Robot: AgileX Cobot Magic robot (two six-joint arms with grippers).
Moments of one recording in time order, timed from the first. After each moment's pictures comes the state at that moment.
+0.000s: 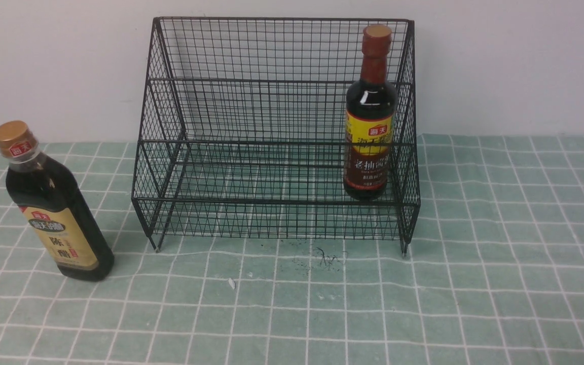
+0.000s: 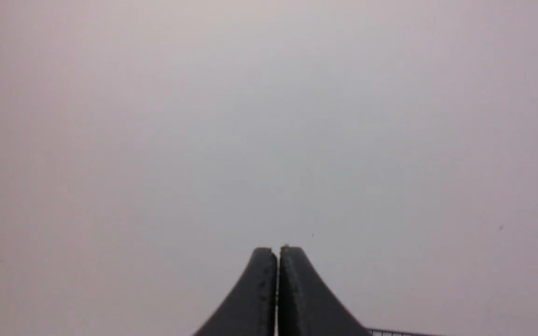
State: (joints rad) right arm 0.00 -0.01 0.02 -0.09 0.37 0.17; left arm -0.03 0.25 -0.23 -0.11 -0.38 -0.06
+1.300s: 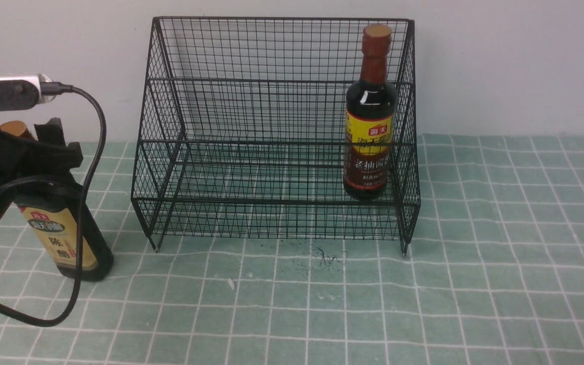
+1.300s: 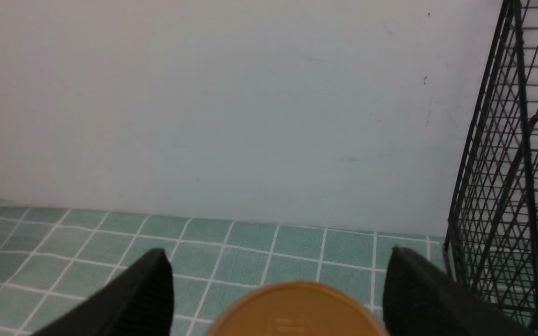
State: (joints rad) right arm 0.00 -0.01 0.02 -0.09 0.37 0.17; left arm -0.03 1.40 -0.64 -0.48 -0.50 0.38
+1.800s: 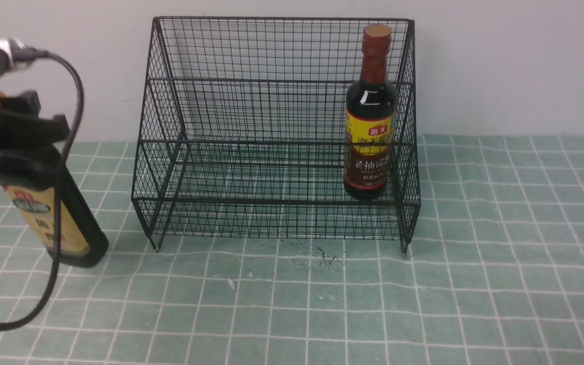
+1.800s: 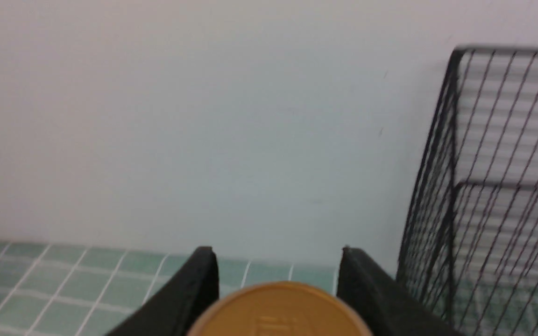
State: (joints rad) right arm 0.00 -0.01 0.02 -0.09 0.37 0.17; left arm -0.03 1.21 -0.72 -0.49 -0.33 0.39
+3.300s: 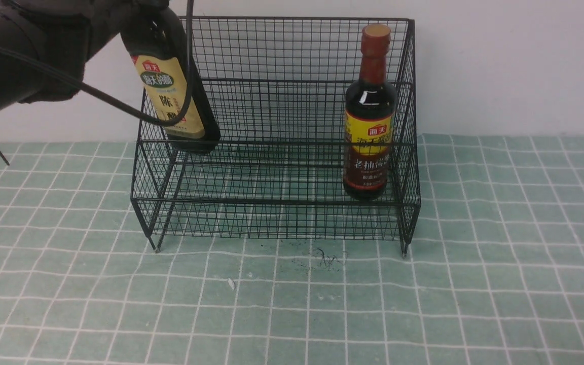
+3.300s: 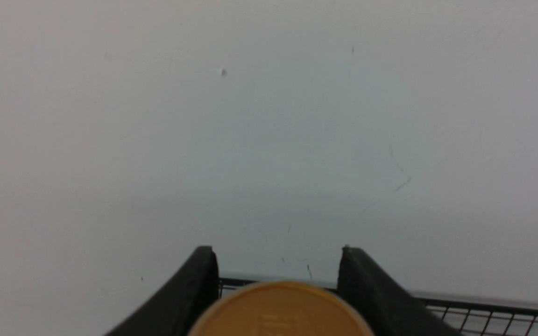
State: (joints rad) right arm 0.00 -0.01 0.02 -0.09 0.37 0.17; left arm -0.26 1.69 -1.41 -1.25 -0.27 1.02
